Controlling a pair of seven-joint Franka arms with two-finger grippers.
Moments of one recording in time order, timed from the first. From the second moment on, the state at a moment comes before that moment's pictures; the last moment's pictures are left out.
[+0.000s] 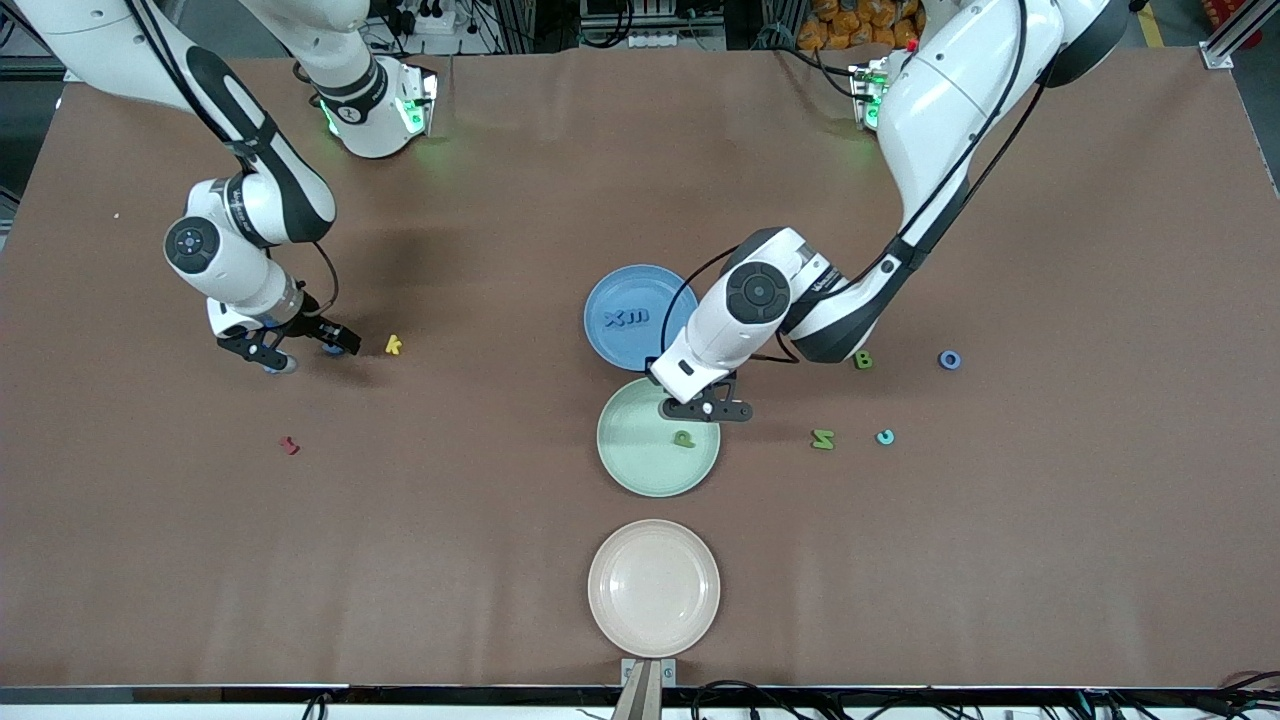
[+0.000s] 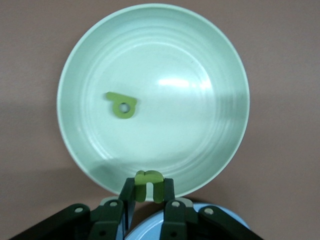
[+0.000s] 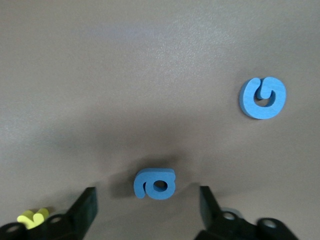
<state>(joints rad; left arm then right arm) -0.26 0.77 -0.51 -1.57 0.22 2.41 -0.75 -0.44 0.29 0.36 -2.51 -0.24 2.76 0.50</state>
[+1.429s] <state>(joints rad) -0.20 0.74 -0.47 -1.53 0.29 2.27 -0.68 -0.18 0.26 0.35 -2.40 -0.20 2.70 0.70</state>
